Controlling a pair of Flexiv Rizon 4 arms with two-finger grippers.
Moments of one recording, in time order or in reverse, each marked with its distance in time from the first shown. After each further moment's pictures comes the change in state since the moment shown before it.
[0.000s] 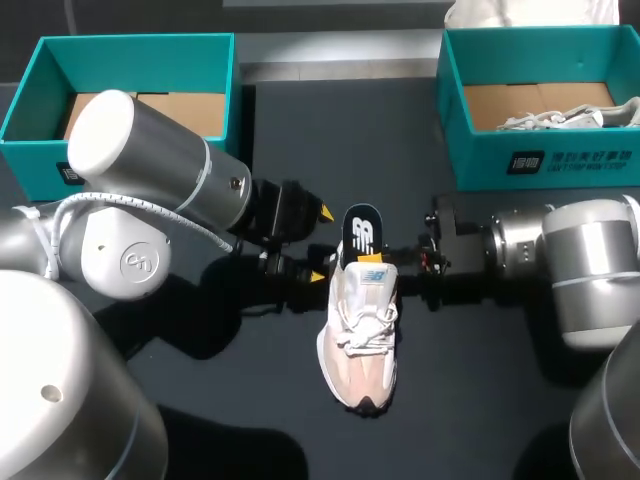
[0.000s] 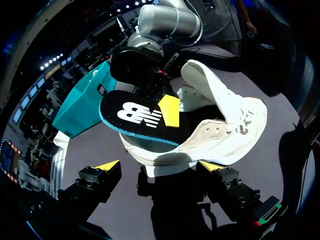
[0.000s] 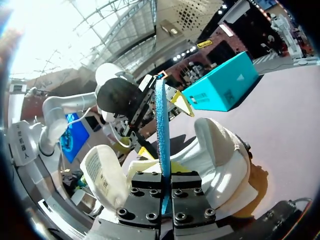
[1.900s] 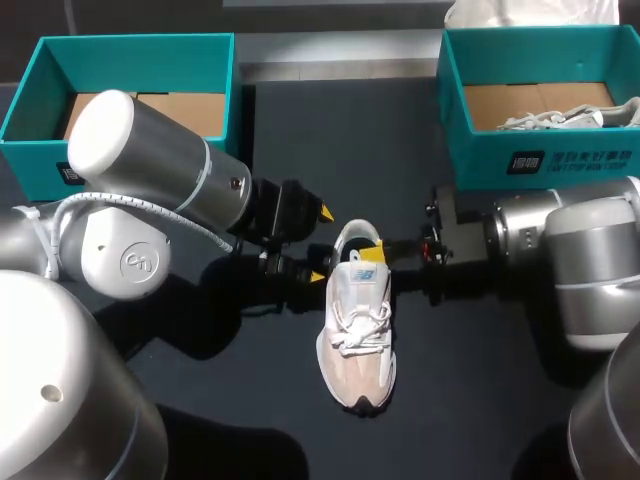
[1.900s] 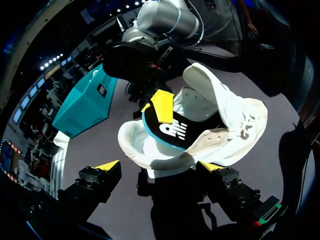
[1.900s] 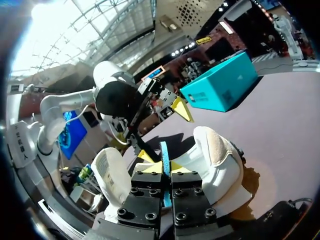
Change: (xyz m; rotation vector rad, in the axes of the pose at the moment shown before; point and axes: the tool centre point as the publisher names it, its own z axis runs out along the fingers) left arm 0.000 0.000 0.000 0.000 0.000 0.000; right arm 0.000 0.009 -0.004 0.050 -0.026 -0.008
